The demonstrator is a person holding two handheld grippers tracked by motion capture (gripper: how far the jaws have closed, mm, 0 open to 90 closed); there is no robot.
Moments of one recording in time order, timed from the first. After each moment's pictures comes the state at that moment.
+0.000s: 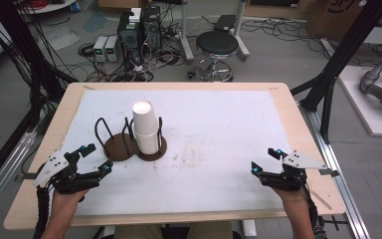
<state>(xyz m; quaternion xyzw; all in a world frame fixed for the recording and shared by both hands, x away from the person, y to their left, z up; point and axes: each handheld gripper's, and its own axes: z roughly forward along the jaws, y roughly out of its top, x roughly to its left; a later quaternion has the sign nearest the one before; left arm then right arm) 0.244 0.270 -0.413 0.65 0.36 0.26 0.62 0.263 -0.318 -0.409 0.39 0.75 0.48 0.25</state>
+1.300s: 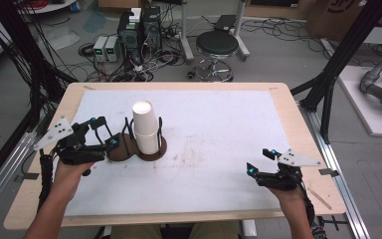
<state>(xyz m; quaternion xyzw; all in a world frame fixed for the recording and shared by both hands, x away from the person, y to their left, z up) 0.288 0.246 -0.343 0.66 0.31 0.22 0.65 0.265 -0.308 -0.407 0.38 0.76 0.48 0.22</state>
